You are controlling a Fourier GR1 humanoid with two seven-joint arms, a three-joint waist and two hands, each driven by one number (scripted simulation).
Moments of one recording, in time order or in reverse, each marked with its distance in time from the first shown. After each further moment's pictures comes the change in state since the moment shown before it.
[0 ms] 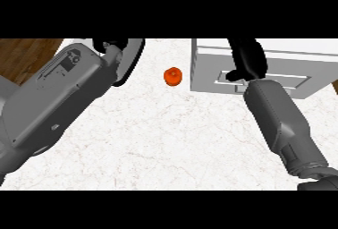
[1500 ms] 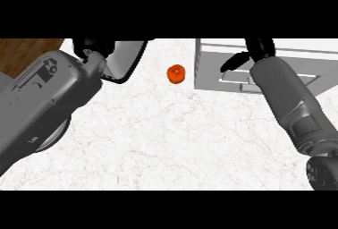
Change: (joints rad) left arm 0.070 0.081 0.014 -0.186 -0.045 0.004 0.095; right arm -0.228 -0.062 -0.350 0.263 -0.305 0.213 -0.259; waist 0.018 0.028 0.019
